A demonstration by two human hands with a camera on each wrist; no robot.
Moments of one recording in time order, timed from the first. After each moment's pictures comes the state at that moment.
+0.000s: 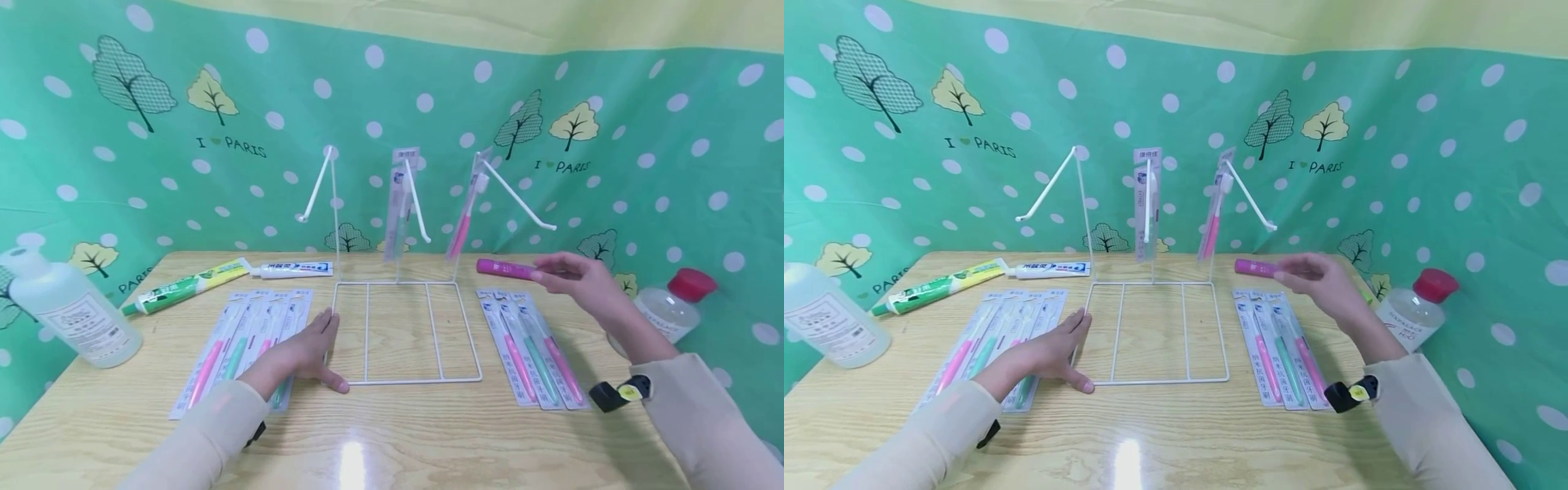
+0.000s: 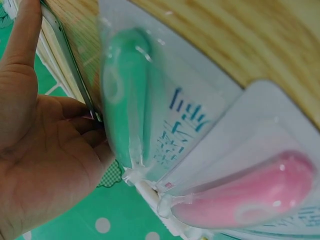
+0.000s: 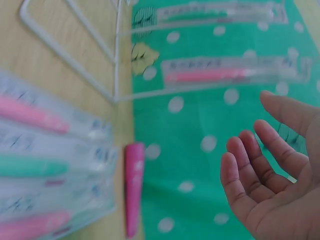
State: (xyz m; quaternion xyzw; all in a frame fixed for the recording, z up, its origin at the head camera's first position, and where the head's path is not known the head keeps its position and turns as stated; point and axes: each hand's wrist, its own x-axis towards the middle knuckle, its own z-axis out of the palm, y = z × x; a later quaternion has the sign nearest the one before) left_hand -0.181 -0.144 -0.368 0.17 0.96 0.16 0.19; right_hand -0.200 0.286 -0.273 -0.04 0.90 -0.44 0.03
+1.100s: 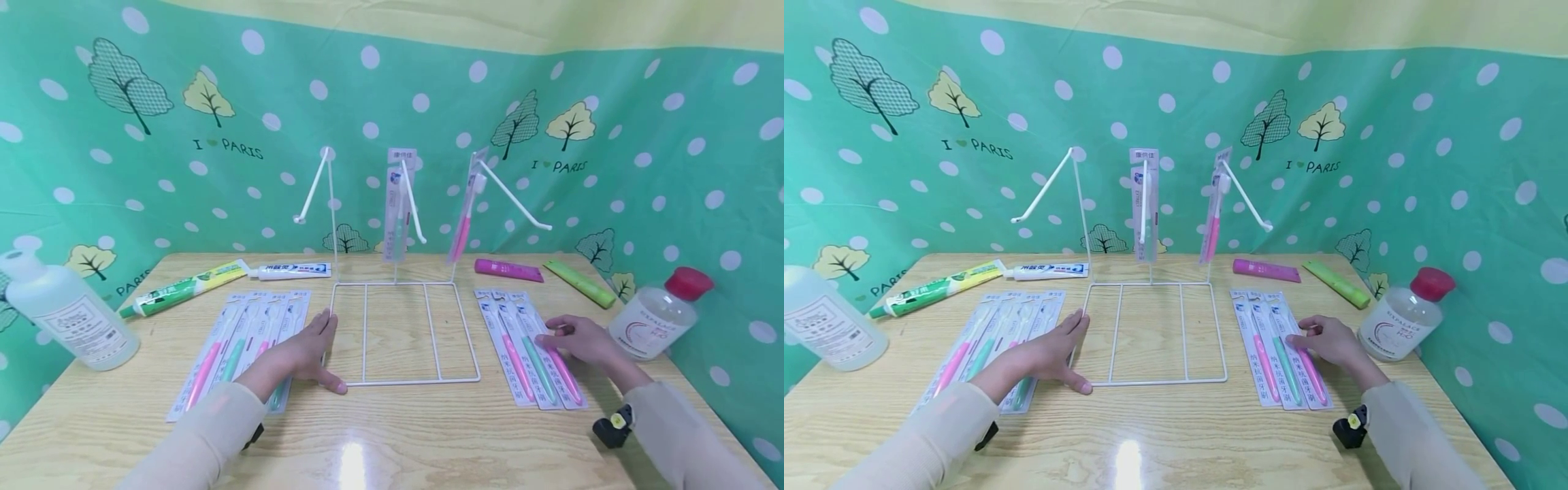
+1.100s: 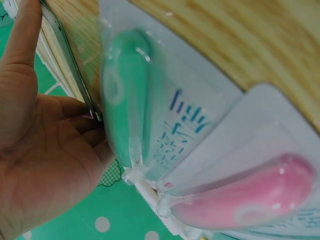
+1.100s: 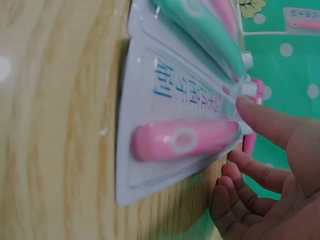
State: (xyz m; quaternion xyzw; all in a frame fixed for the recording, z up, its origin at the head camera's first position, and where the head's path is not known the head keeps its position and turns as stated) left_hand -0.181 -0.144 -0.367 0.17 0.95 0.17 0.19; right_hand -0.198 0.334 -0.370 0.01 0.95 -0.30 0.13
